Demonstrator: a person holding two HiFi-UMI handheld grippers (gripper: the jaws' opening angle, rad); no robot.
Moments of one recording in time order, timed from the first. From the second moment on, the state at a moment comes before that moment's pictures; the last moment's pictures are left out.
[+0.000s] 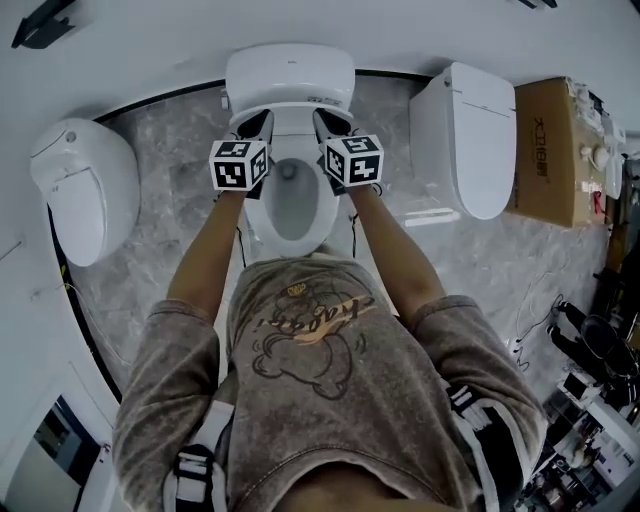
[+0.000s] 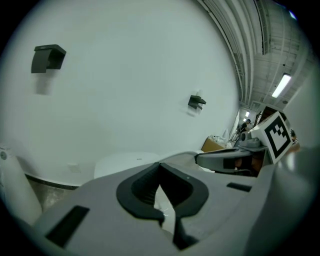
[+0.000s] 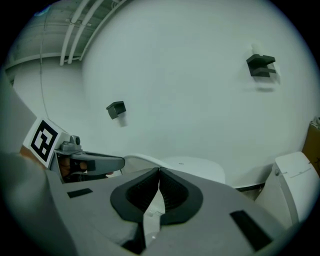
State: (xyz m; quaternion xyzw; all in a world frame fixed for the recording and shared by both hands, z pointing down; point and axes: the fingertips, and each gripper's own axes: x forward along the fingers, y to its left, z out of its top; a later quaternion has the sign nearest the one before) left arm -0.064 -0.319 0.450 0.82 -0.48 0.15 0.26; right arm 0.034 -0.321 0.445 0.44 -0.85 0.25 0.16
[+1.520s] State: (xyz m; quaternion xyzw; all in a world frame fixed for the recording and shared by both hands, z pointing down) left arm -0.072 -0.390 0.451 0.86 -0.43 0.18 0.19; right arm 0.041 -0.391 0.456 0.40 -0.87 0.22 0.17
